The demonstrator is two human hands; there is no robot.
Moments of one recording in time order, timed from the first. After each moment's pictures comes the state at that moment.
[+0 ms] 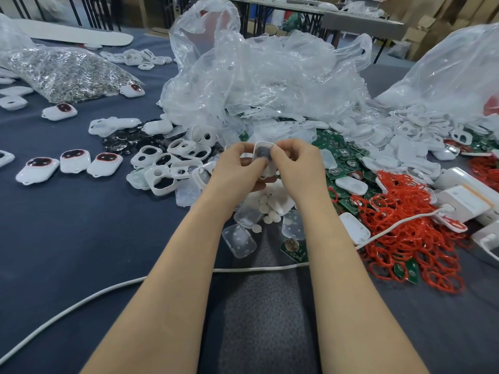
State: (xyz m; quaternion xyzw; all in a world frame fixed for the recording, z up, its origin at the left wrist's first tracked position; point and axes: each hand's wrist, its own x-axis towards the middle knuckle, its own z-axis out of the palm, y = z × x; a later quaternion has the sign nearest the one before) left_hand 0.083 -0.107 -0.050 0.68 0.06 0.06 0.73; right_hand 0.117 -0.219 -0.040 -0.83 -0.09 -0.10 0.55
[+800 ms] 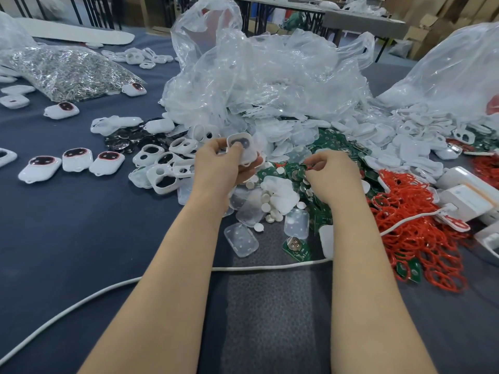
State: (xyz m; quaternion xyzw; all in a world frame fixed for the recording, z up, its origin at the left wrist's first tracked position) left_hand 0.081 -0.099 -0.040 0.53 0.17 0.13 0.82; right_hand 0.125 -0.262 -0.039 -0.95 0.00 -0.09 0.29
